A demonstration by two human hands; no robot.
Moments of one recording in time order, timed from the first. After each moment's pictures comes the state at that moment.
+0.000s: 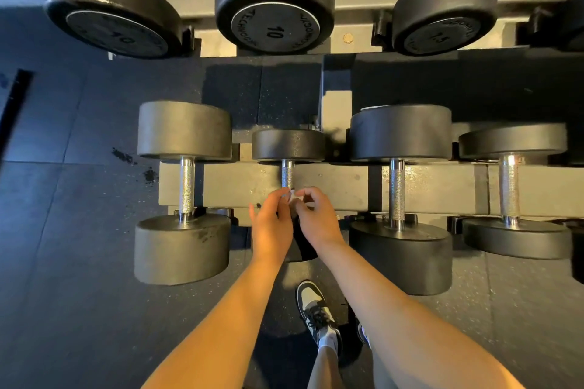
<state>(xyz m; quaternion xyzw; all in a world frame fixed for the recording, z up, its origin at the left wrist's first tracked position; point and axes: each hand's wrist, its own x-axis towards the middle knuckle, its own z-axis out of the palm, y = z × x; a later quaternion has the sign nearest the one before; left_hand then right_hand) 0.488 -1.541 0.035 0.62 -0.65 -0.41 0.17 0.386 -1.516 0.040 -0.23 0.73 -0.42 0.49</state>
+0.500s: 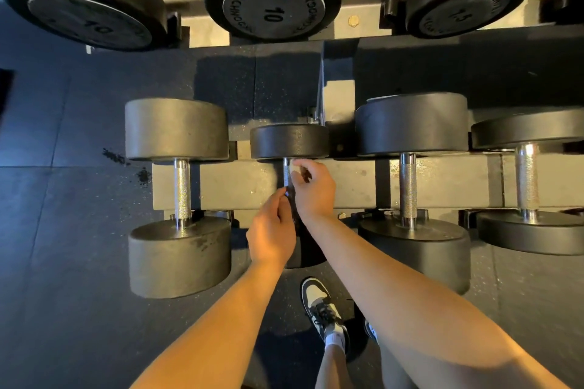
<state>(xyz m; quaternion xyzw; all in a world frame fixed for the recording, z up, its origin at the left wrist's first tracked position) 0.492 -1.551 0.029 0.67 -0.62 -0.40 0.07 0.391 -1.571 0.008 -0.25 0.78 -0.46 0.33</state>
